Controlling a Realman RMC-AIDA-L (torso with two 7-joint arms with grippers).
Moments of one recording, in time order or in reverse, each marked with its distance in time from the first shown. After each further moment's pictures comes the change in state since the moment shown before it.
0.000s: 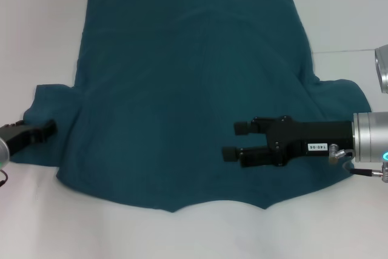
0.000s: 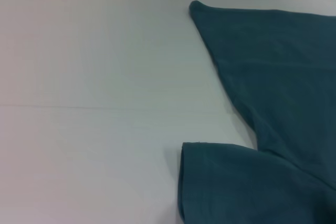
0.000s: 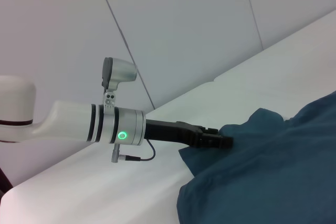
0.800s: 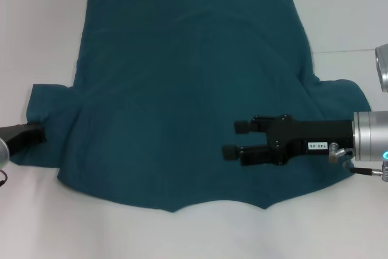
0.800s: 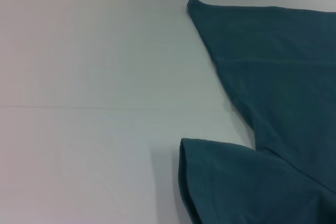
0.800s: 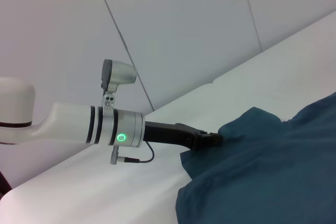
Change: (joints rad) left arm 0.000 0.000 0.002 0.002 0.009 -0.002 -0.004; right arm 0.002 0.000 0.006 0.000 0.000 0.000 0.000
